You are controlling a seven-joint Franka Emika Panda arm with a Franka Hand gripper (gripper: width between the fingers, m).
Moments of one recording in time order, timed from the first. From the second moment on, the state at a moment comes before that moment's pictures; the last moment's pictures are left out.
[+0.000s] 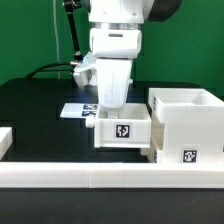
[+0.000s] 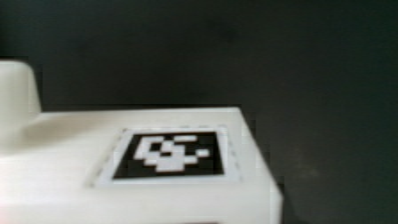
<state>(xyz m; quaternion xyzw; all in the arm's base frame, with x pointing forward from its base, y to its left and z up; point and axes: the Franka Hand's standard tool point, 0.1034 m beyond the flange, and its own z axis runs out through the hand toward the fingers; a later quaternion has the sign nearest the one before) 0.544 -0.016 0.058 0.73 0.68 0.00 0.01</state>
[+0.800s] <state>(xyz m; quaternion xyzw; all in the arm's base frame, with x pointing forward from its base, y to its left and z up) 0.544 -0.002 0.055 0.73 0.69 0.00 0.01</state>
